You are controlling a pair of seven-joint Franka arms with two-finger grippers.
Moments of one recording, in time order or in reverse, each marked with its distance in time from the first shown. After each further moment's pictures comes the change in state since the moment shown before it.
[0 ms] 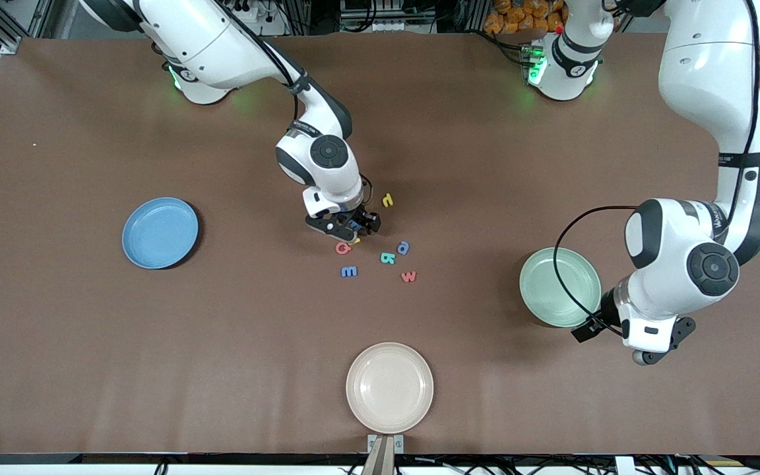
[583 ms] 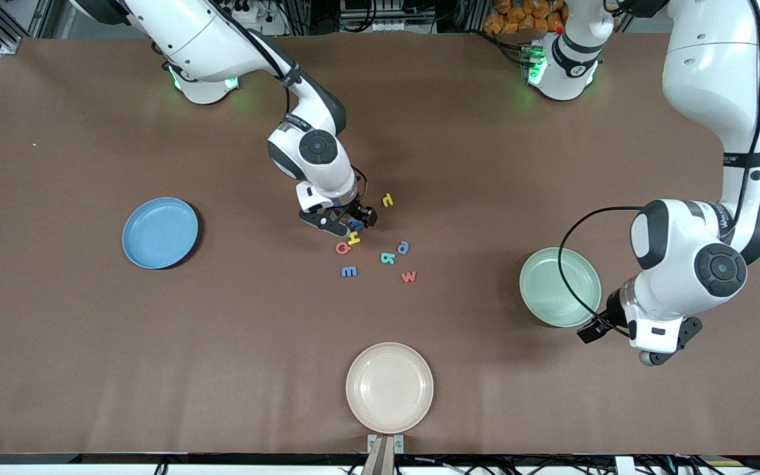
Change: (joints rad) left arm 0.009 0.000 0.001 0.000 0.000 0.000 0.000; right arm -0.078 -0.048 0.068 -0.052 0.035 0.002 -0.014
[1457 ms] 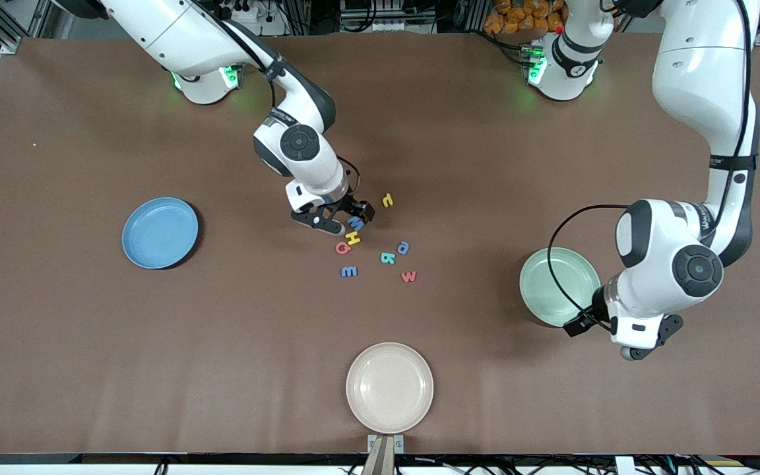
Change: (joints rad) left arm -0.017 0.003 0.001 -0.024 0.000 0.000 0.000; right arm -0.163 -0.049 0.154 -0.055 0.010 -0.003 -0.105
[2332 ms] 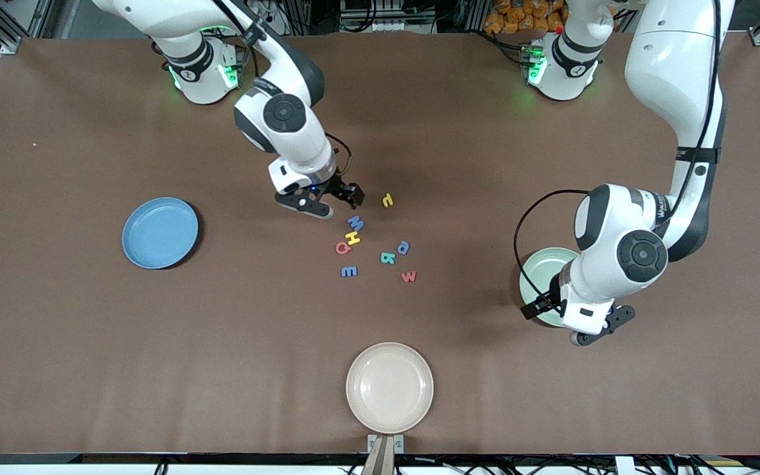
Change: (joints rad) left arm -0.094 -0.025 -0.028 -0.031 0.000 -0.023 -0.014; right arm -0.120 -0.133 0.133 -0.031 0.020 -0.132 -0.007
